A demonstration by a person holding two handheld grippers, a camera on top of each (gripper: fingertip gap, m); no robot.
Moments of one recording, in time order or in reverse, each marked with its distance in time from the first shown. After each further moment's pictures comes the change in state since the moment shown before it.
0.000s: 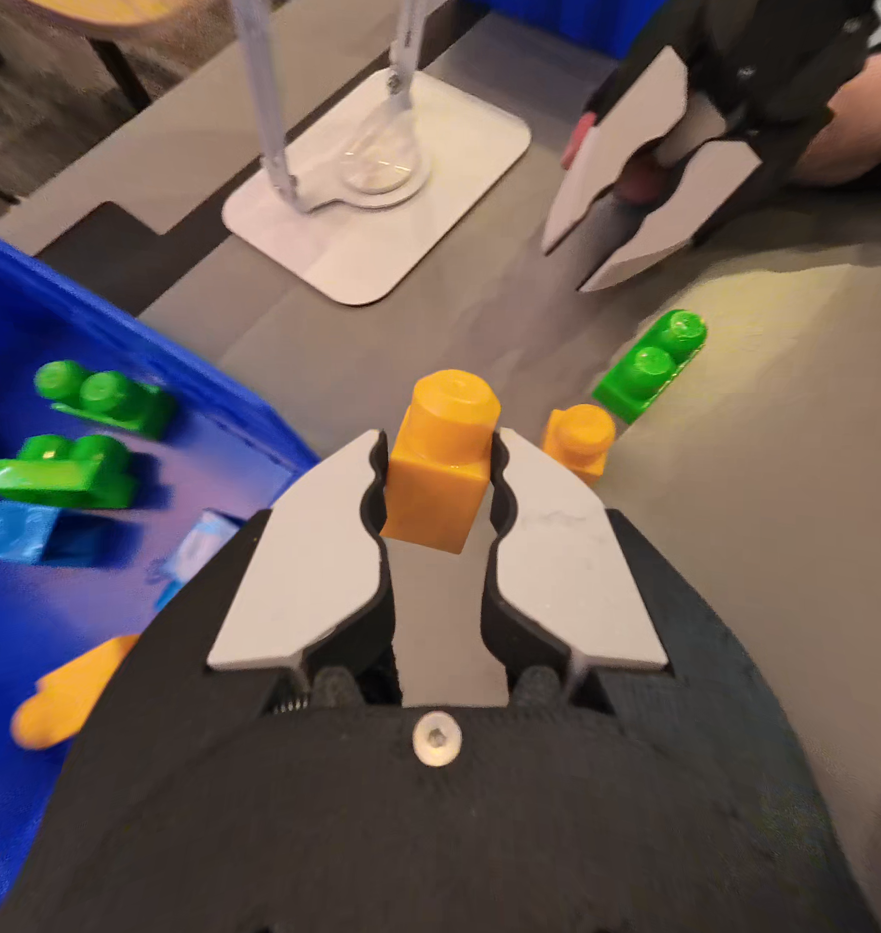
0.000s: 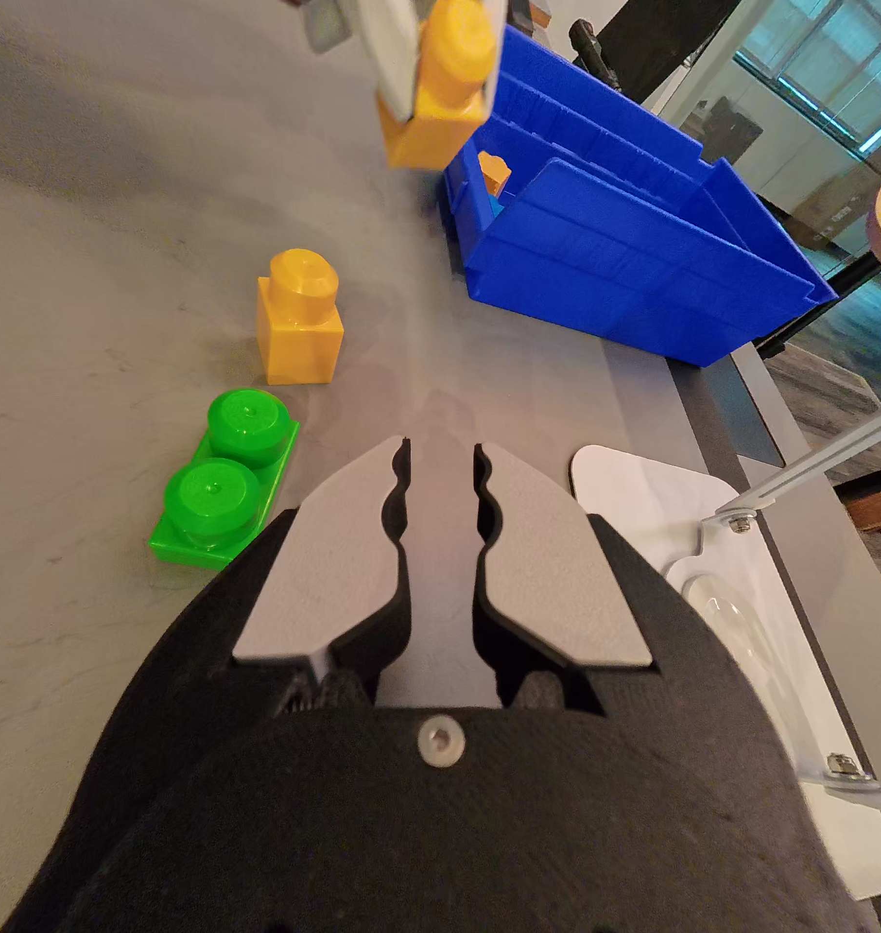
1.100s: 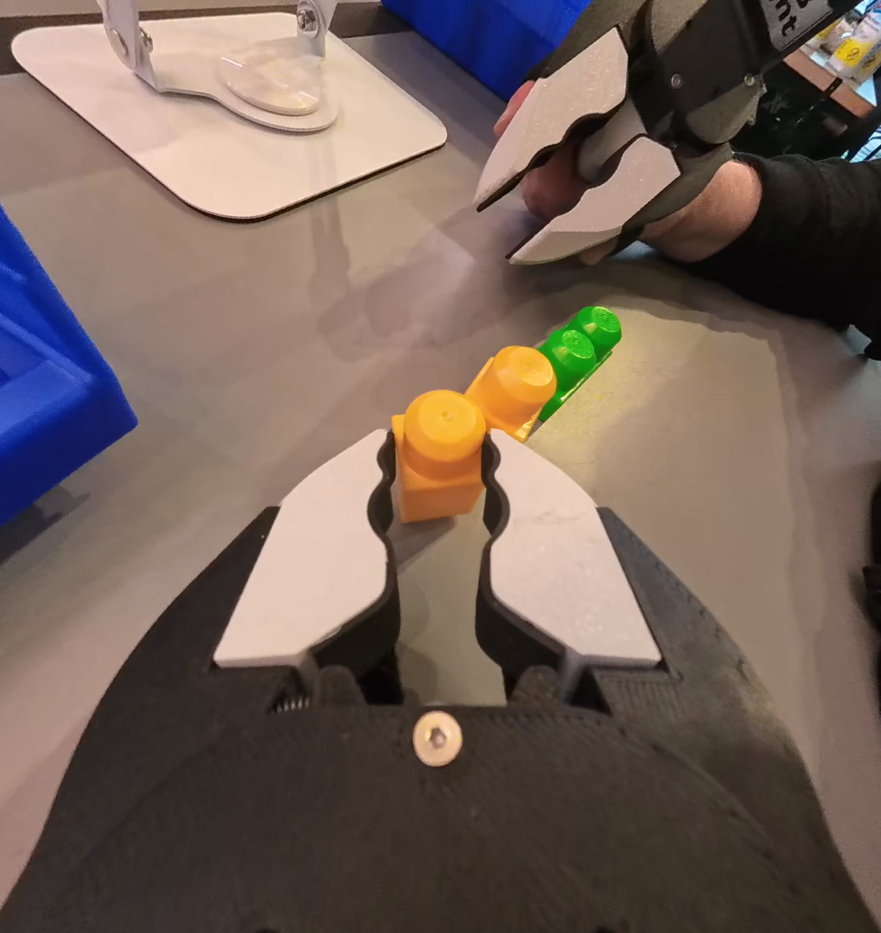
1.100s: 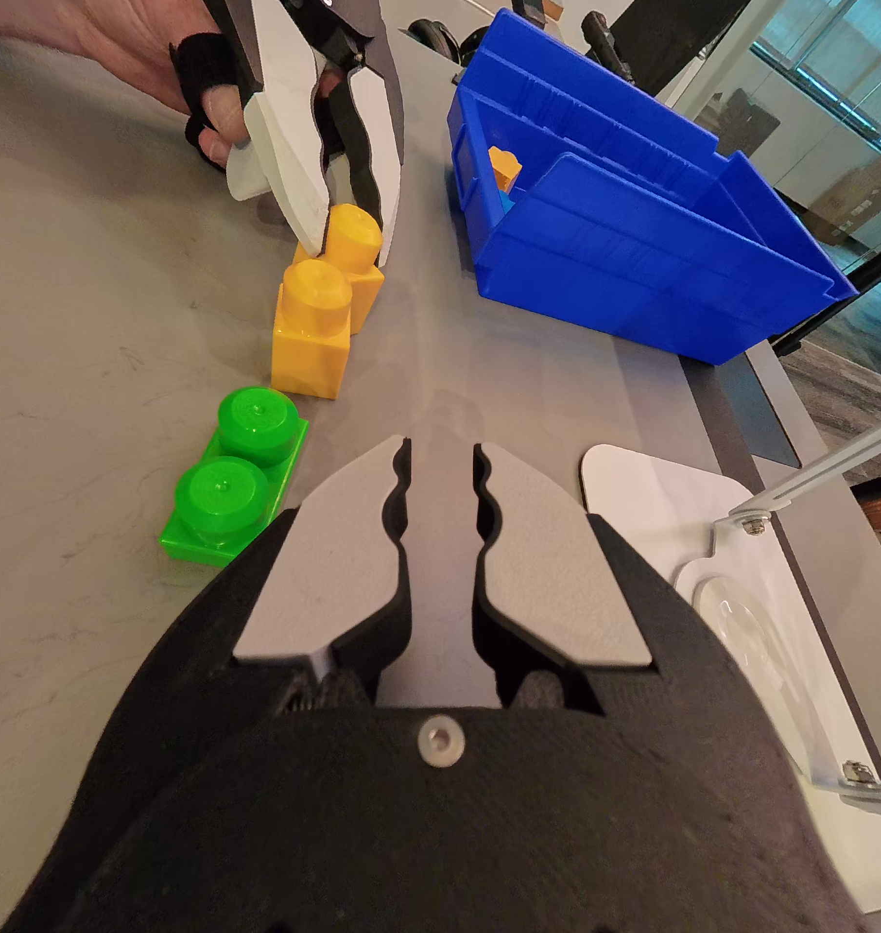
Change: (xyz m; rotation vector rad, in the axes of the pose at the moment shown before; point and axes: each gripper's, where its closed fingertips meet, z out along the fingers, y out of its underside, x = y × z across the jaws) left arm 0.043 0.042 0.037 0.142 0.239 -0.279; right arm -0.003 0.001 0.001 -0.006 -0.020 0.006
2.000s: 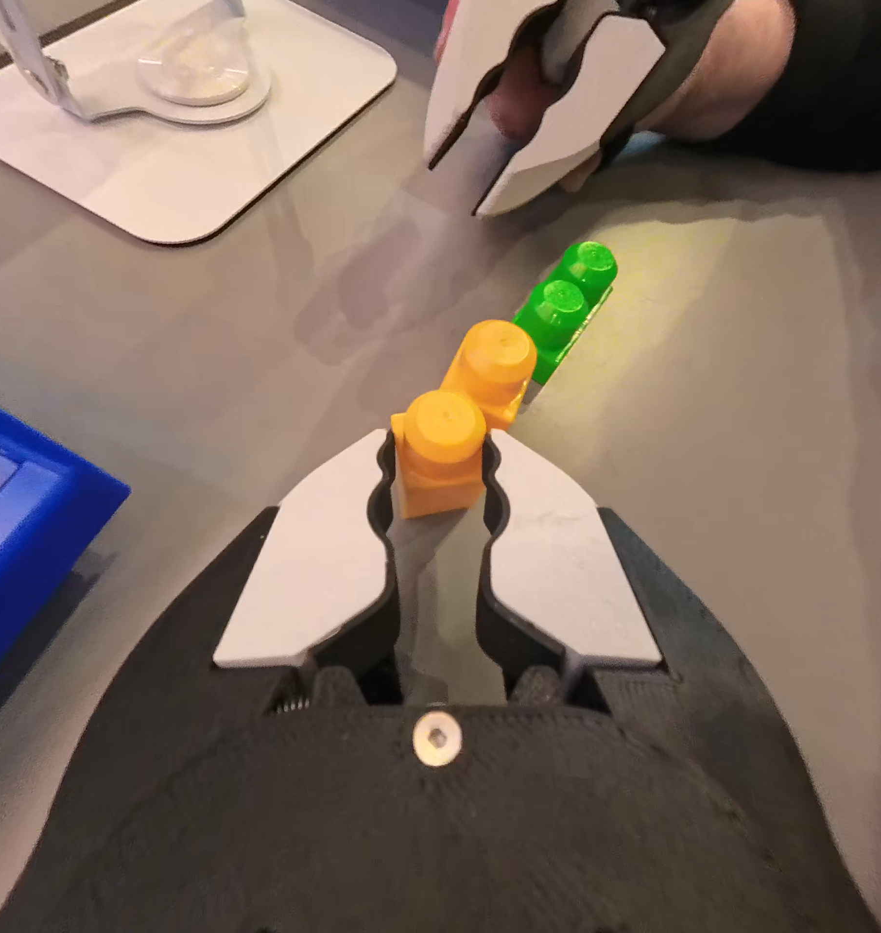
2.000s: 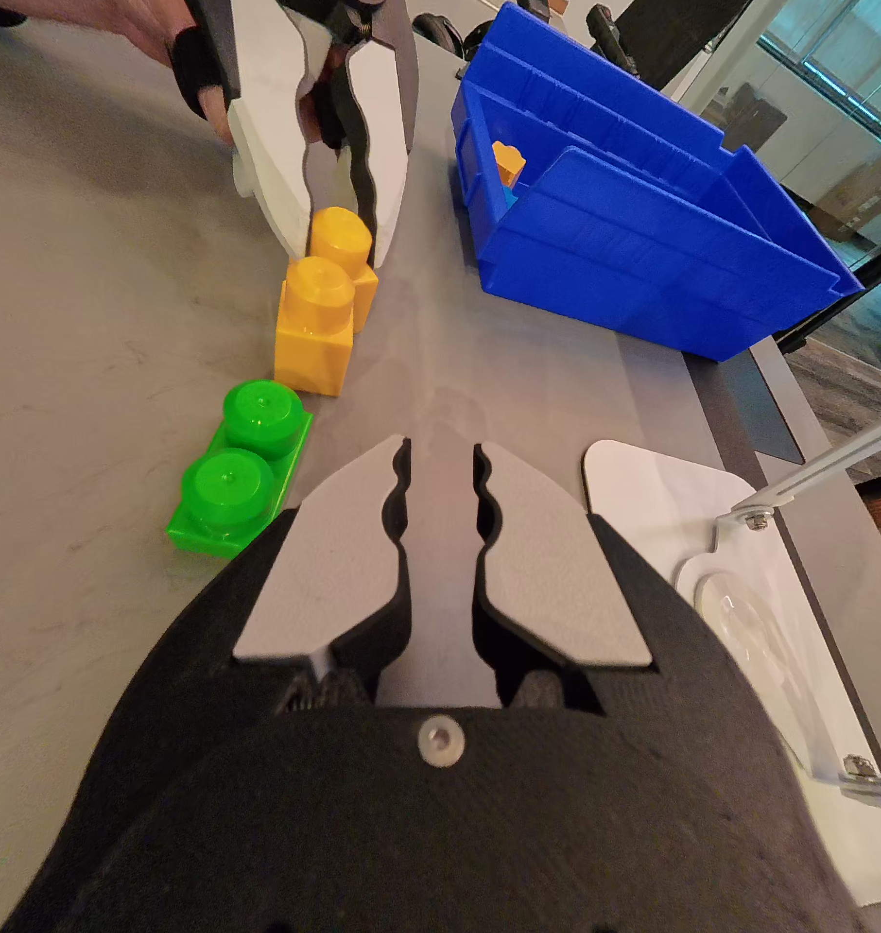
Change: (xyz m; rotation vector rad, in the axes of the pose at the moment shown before) left arm 0.008 0.004 0.005 -0.132 -0.006 0.221; right arm -0.001 0.002 -0.002 -0.006 -0.006 0.001
